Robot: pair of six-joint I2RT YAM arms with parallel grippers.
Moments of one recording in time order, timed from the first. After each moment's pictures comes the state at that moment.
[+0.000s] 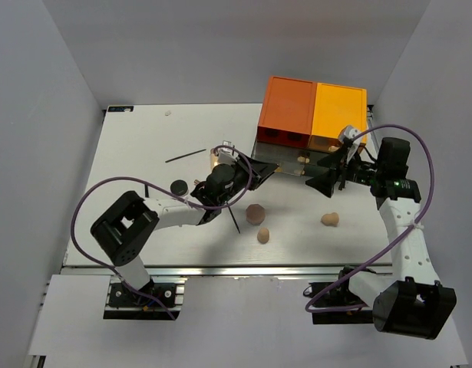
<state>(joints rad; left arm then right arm) -0.82 1.70 0.87 0.76 -0.06 -1.35 -0.10 1.06 0.97 -0.48 -1.12 -0.41</state>
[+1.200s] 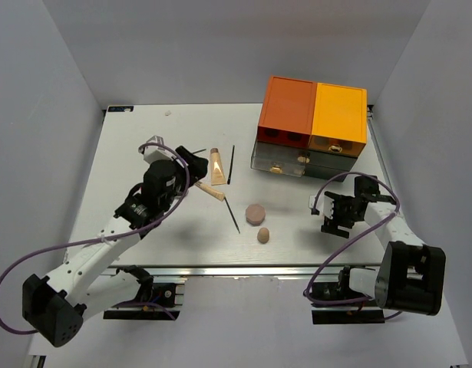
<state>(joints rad) -0.61 0.97 0.80 -0.13 -0.36 -0.87 -0.10 1.21 0.61 -0.69 -0.47 -1.55</state>
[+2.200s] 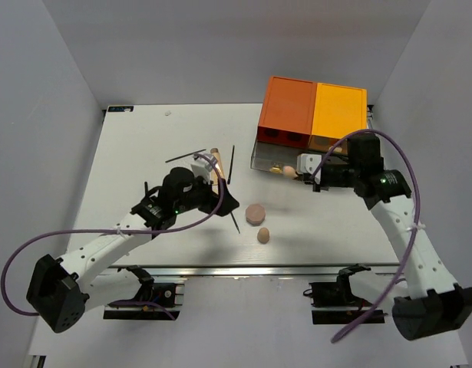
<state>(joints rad) -0.66 1.07 0.74 -0.12 0.22 -0.47 0.20 1.08 1.12 -0.88 -0.87 -1.27</state>
